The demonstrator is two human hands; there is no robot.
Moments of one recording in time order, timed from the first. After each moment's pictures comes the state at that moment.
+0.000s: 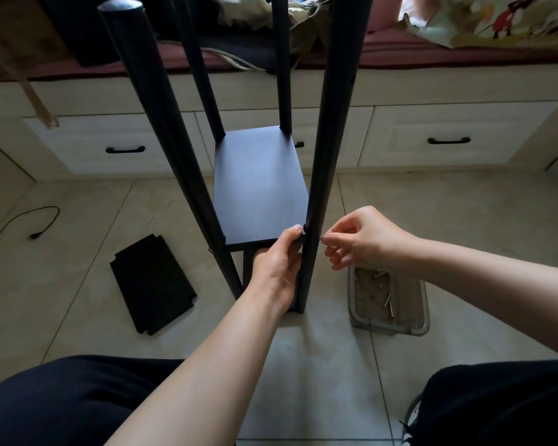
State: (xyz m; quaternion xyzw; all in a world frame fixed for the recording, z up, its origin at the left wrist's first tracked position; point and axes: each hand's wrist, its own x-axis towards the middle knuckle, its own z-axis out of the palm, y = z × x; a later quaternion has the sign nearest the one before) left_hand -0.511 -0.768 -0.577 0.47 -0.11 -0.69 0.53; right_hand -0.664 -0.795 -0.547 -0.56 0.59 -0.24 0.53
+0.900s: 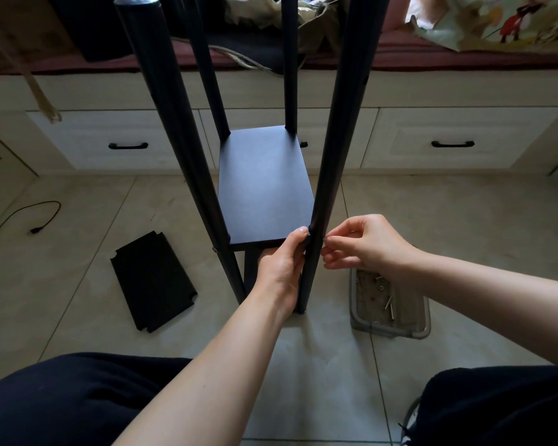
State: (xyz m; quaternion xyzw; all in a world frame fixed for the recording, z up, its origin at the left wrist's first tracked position) left_hand -0.512 -0.764 -0.581 0.45 -0.13 -0.70 0.54; right_hand -0.658 -0.784 -0.550 -0.46 0.58 -0.32 0.59
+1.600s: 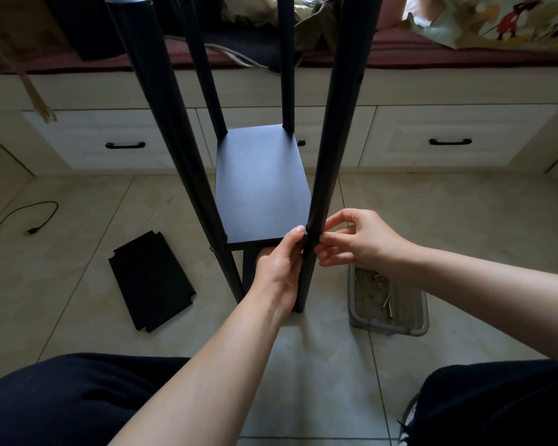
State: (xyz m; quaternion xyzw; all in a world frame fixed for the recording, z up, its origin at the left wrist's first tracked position) left_hand -0.512 -0.763 -0.580 0.44 -0.12 -0.70 0.55; right_hand -0.657 -0.790 -0.552 -0.47 0.54 -0.33 0.61
